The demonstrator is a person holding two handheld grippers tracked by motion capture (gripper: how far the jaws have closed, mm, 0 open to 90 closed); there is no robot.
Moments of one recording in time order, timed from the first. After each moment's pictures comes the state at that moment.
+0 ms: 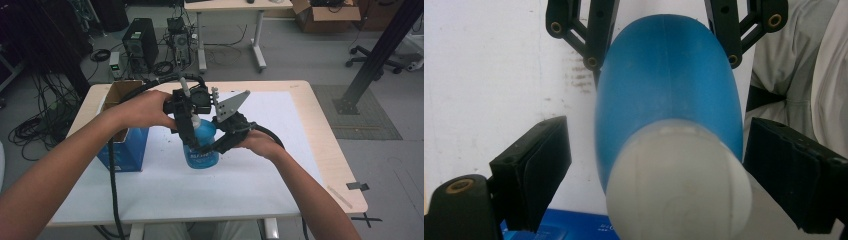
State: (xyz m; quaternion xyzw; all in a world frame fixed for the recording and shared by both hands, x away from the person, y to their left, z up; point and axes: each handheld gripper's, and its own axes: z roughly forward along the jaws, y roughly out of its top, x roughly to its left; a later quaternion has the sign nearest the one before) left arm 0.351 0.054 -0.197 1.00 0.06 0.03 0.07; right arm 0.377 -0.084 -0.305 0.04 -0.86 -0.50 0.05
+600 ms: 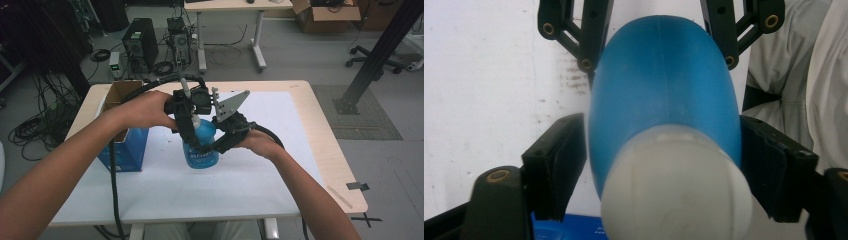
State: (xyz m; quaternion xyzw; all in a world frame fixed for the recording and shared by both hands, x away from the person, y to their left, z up) left arm 0.353 0.054 -0.200 1.00 0.05 0.02 0.07; right arm 0.378 -0.084 -0.306 0.04 -0.86 -0.50 0.05
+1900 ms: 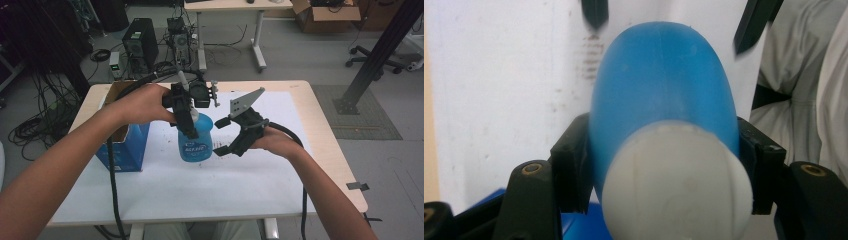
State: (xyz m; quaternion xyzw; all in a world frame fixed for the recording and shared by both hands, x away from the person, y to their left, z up) left arm 0.357 0.057 -0.184 0.99 0.08 0.04 0.06; right arm 0.377 -0.122 -0.297 -0.04 -0.89 -0.46 0.03
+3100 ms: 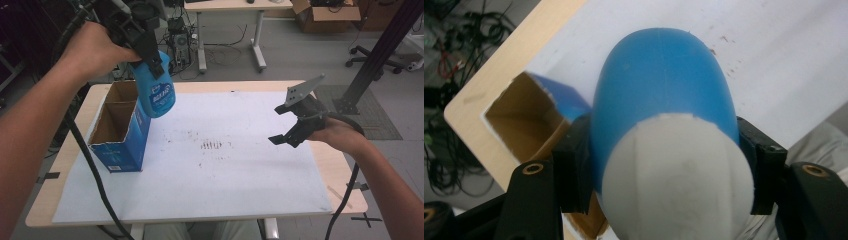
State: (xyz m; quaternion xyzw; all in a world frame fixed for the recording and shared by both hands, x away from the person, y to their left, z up) left arm 0.386 0.140 -0.065 0.89 0.43 0.12 0.10; right arm 0.362 -0.237 -0.245 -0.14 -0.92 -0.35 -0.09
